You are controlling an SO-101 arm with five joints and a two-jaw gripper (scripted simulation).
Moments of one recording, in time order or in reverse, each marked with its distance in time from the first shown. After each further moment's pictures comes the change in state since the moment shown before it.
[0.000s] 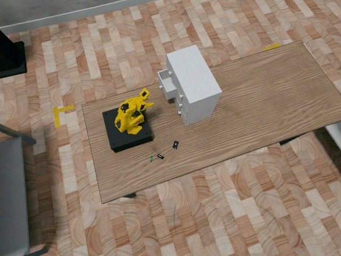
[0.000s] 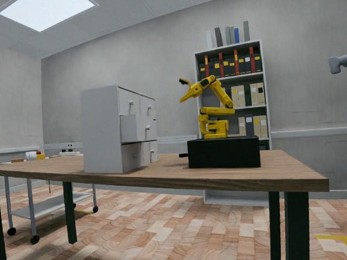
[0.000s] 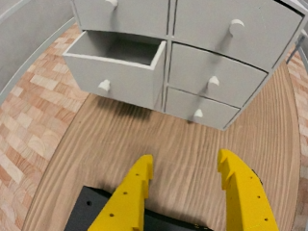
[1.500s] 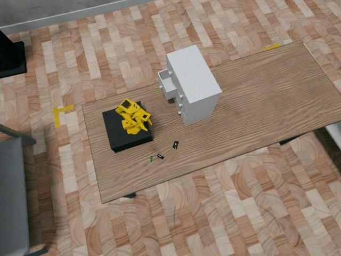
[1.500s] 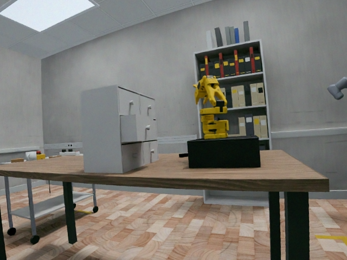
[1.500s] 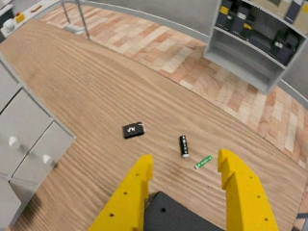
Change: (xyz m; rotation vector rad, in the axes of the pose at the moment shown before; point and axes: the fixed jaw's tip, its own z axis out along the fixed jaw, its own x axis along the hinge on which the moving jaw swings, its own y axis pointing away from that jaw) arm 0.046 -0.121 -0.070 1.117 0.037 0.674
